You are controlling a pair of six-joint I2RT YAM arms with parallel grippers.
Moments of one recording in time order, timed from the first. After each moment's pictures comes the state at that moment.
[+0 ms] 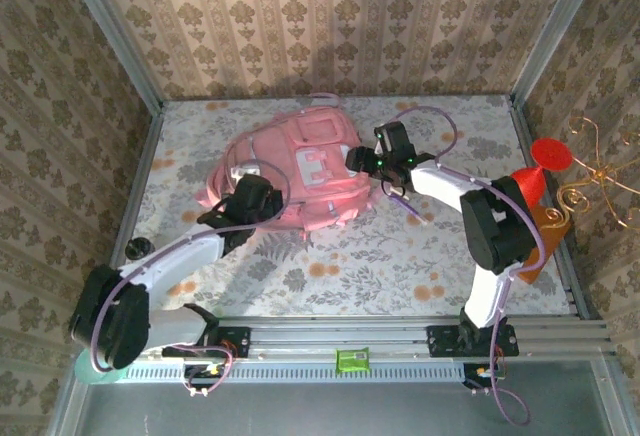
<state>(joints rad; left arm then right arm) -0.60 1.26 0.69 -0.22 -0.43 -0.41 0.37 1.87 1.21 -0.11 -0.17 0.62</state>
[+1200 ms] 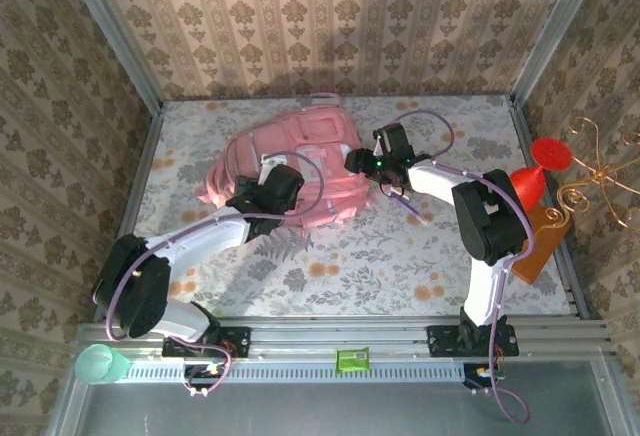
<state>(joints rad) -0.72 1.43 0.87 -0.25 -0.69 -0.26 0.35 1.92 1.22 -0.06 -0.25 0.66</state>
